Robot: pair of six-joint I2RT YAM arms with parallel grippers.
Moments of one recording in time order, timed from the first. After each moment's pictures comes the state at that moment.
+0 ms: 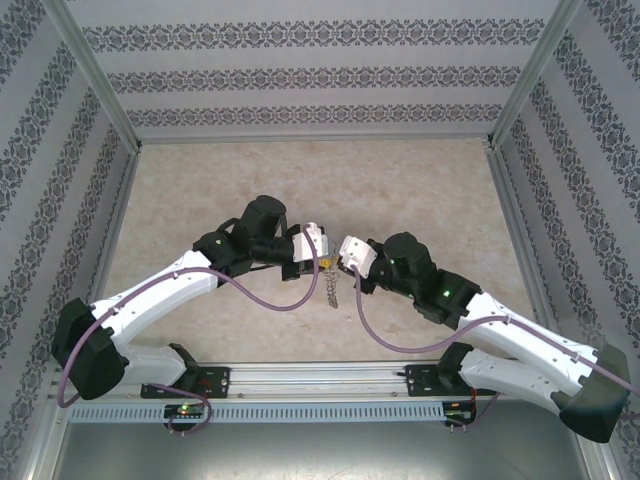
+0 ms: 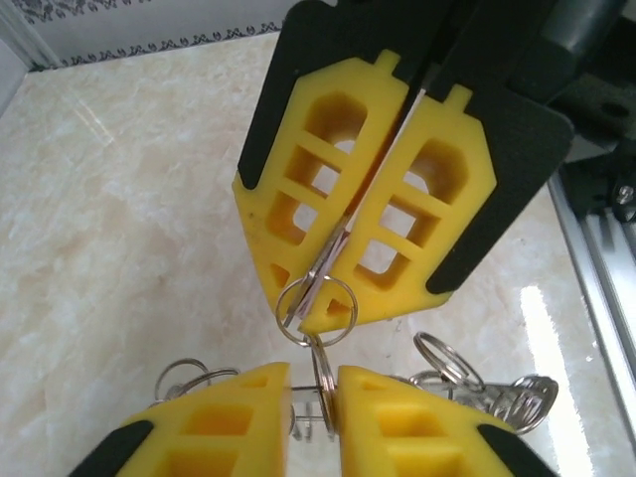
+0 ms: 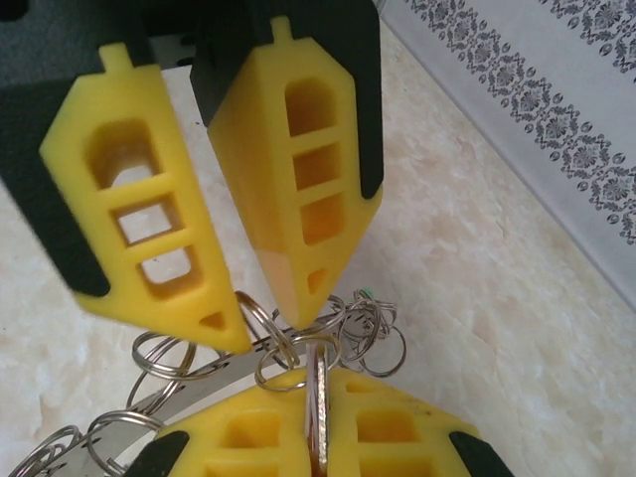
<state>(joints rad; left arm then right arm) -0.71 1.30 1.03 -0.38 0.52 0.59 0.84 0.92 0.71 -0.23 -0.08 -0.40</state>
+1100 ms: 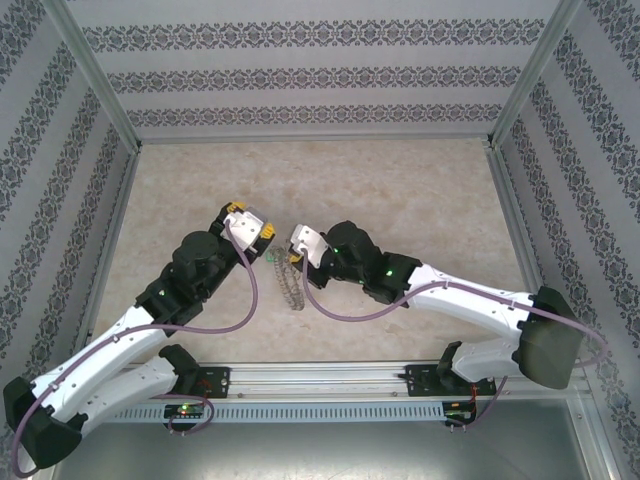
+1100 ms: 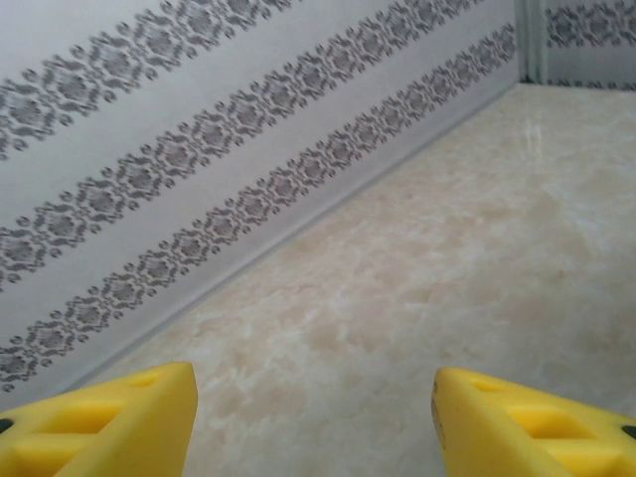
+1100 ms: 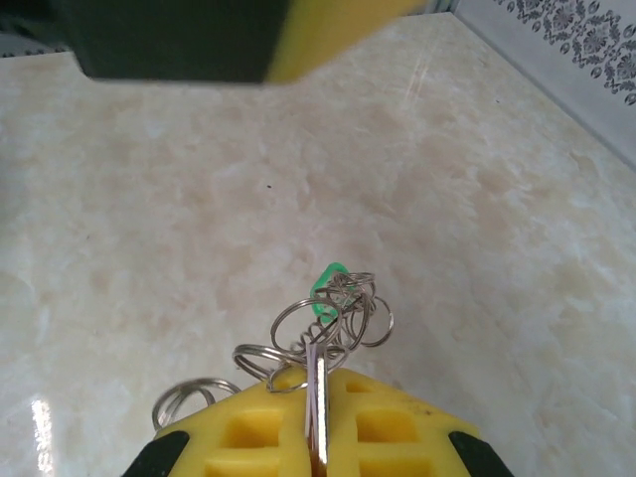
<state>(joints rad) -0.67 0.80 0.70 -0.06 -0.28 0.32 0.96 1.33 0.92 -0.08 -0.08 -0.18</state>
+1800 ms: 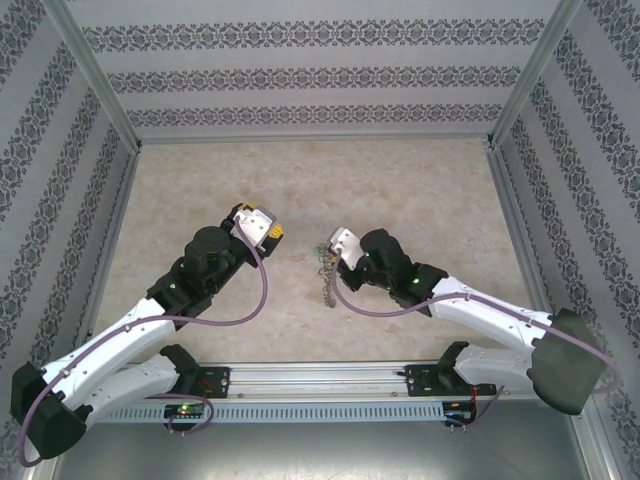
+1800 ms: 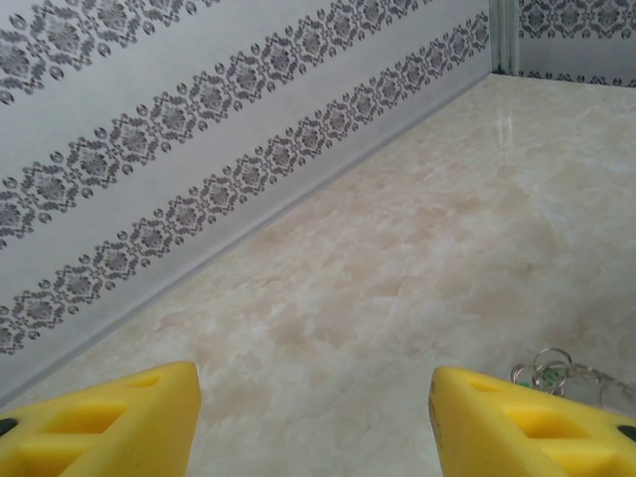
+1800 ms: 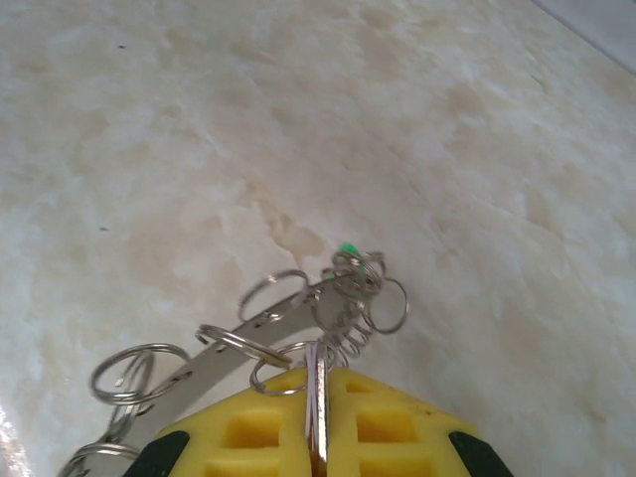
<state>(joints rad) -0.67 0.89 0.70 -0.03 -0.22 0.28 0.77 1.14 0.65 -0.12 -0.02 -0.16</state>
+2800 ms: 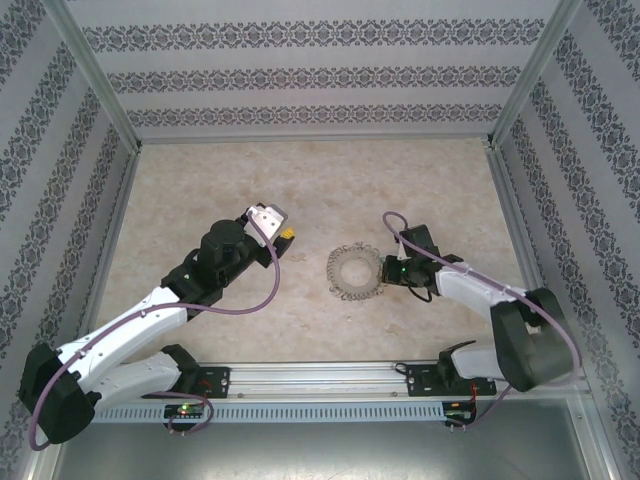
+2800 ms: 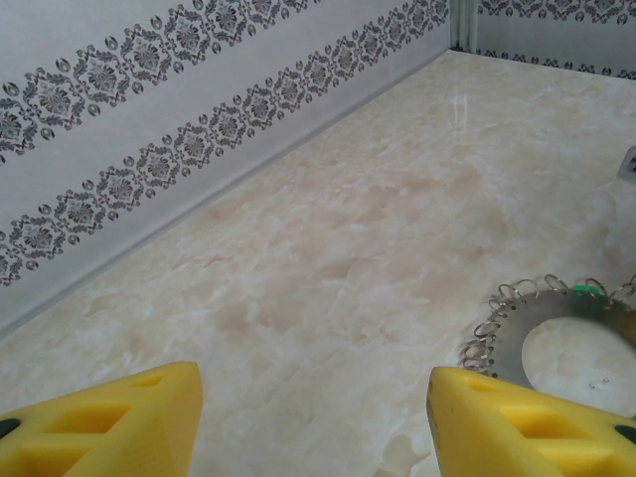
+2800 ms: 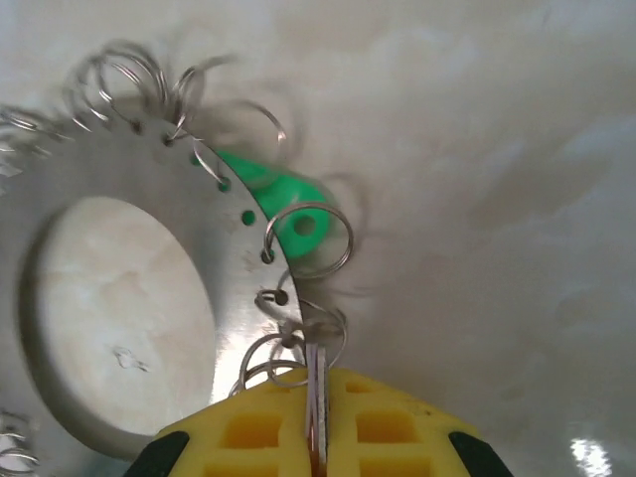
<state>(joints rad) -0.67 1.00 0.72 -0.02 -0.15 0.21 0.32 1.35 0.56 -0.27 -0.18 0.49</state>
